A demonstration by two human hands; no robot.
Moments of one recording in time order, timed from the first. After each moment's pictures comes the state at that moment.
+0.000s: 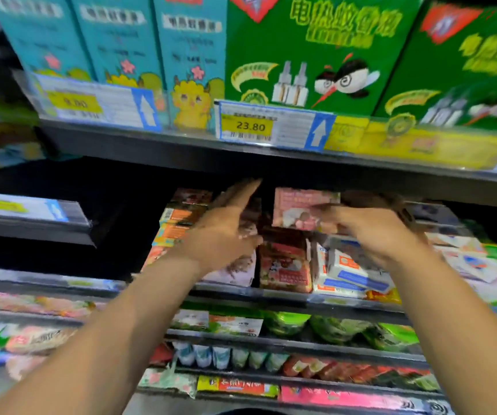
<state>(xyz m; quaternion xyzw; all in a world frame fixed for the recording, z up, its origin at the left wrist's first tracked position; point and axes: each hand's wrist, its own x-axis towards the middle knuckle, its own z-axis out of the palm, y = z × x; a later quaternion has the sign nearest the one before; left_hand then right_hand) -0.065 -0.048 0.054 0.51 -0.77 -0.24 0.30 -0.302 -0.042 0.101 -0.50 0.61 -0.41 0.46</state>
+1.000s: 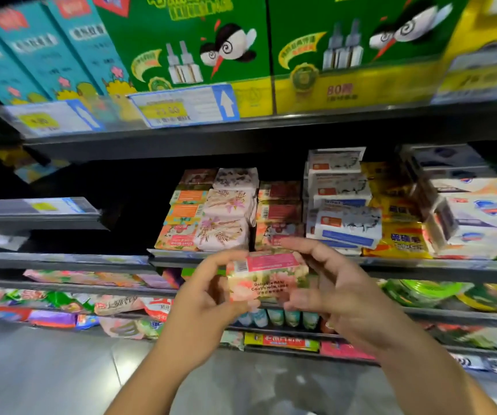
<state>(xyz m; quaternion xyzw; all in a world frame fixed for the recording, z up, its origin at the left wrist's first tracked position) -0.112 0.106 0.045 0.53 -0.52 -0.49 0.45 -0.324 0.073 0.044 -0.40 0.33 -0.39 0.76</state>
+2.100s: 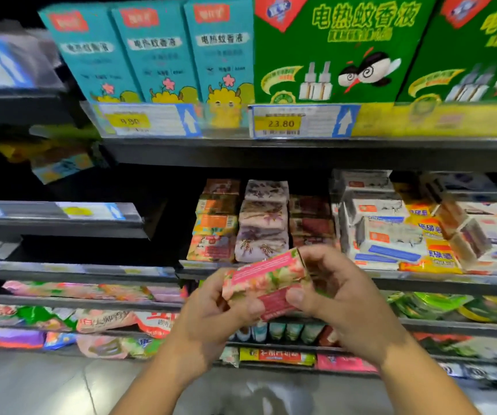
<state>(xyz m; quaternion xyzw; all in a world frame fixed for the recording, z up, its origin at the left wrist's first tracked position) -0.023 0.101 0.051 0.46 -0.47 -0.61 0.44 -0.229 0.081 0.074 -0.61 0.44 -0.41 0.52</state>
